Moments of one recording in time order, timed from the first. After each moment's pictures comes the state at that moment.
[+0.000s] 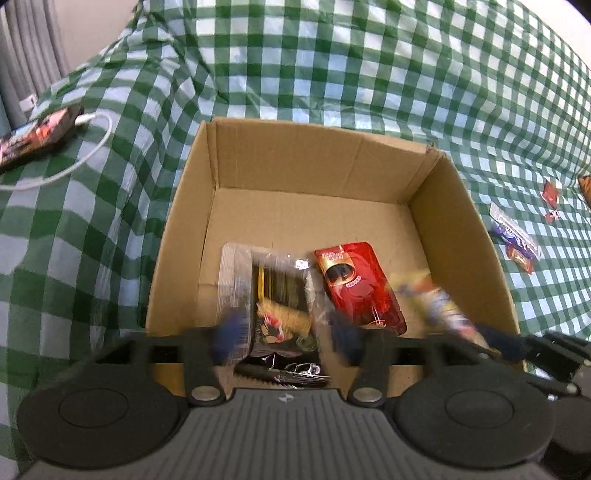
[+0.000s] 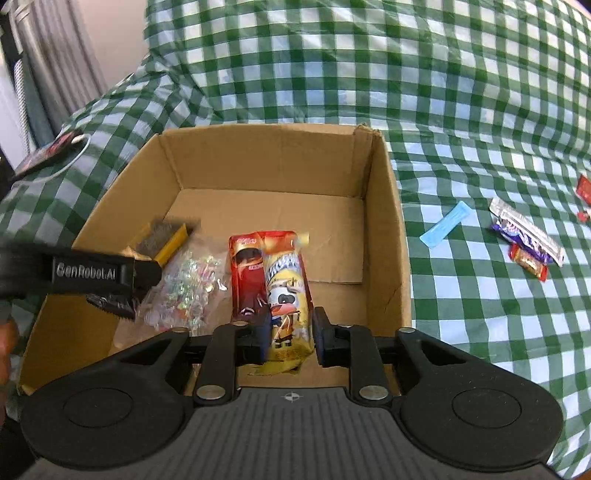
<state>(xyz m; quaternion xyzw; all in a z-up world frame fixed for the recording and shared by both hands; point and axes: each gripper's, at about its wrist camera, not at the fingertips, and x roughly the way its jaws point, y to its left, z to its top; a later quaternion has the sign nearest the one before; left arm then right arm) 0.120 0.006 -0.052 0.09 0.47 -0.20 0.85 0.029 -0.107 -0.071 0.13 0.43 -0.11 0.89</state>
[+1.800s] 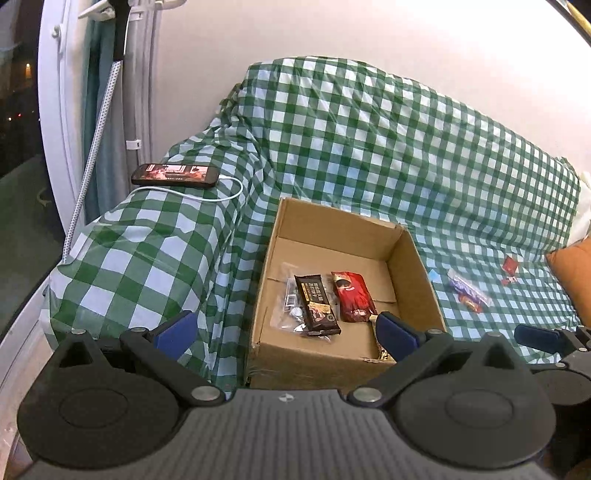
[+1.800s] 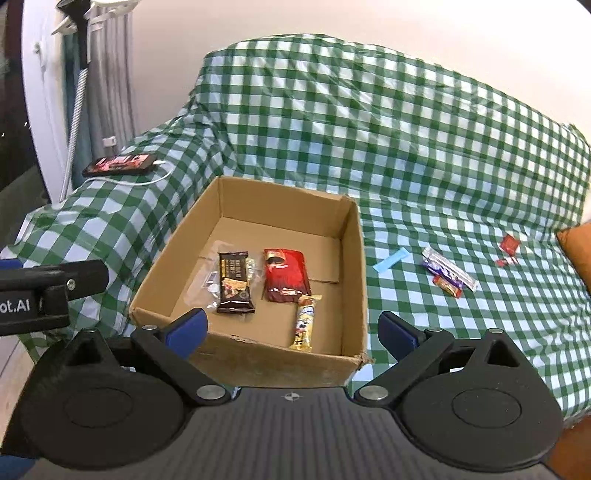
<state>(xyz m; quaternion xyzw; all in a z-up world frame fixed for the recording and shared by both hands) -0.083 0.155 0.066 0.00 0.34 -0.17 0.92 -0.130 0.012 0.042 0.02 0.35 -0.16 0.92</state>
